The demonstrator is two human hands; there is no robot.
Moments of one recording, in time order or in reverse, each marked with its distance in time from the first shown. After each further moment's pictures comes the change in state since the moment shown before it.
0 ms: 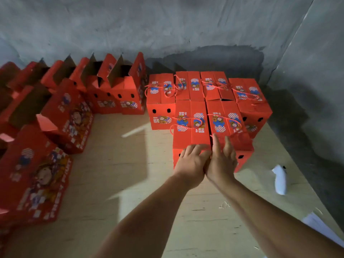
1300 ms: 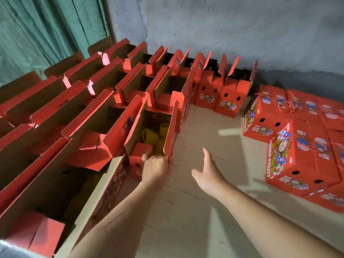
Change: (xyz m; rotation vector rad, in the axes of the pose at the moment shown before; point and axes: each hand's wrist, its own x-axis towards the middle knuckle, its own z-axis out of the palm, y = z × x) left_hand -0.340 -0.299 -0.190 0.174 0.285 -0.751; right_hand -0.210 -0.311 0.173 0.133 -0.726 -0.202
